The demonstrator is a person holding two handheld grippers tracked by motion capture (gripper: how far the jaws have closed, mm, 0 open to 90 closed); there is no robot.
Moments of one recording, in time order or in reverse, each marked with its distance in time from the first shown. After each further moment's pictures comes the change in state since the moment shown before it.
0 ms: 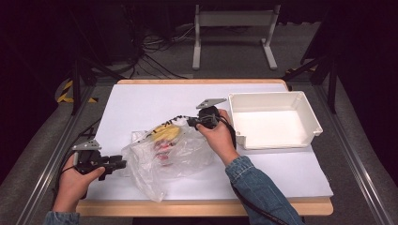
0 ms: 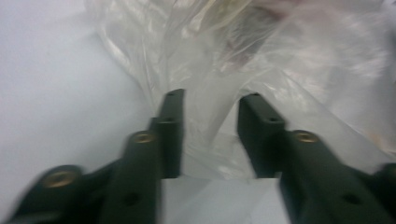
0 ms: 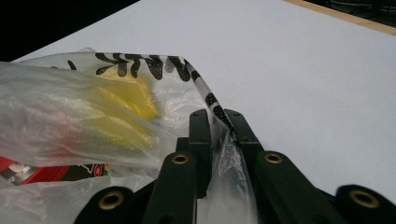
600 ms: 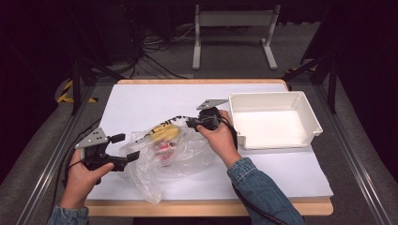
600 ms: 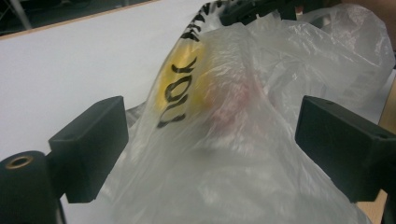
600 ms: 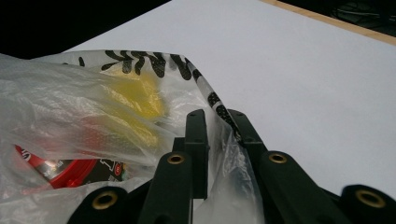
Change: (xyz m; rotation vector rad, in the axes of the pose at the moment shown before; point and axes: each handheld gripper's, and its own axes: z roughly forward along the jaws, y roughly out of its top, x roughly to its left) left arm -0.043 0.045 0.014 -0.196 0.028 0.223; right arm 0.007 0.002 -0.010 -0.027 0.028 -0.019
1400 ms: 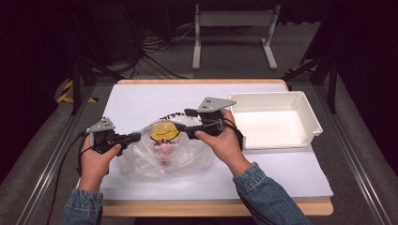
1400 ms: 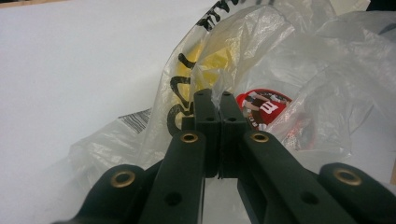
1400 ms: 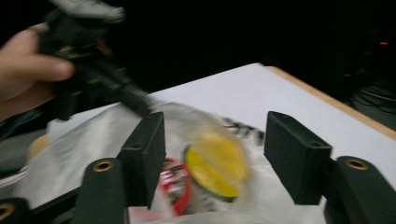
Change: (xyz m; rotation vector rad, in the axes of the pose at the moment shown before) left arm 0.031 0.006 0.022 0.013 -0.002 -0.141; right arm 0.051 0.029 -0.053 -0.205 0.123 -0.176
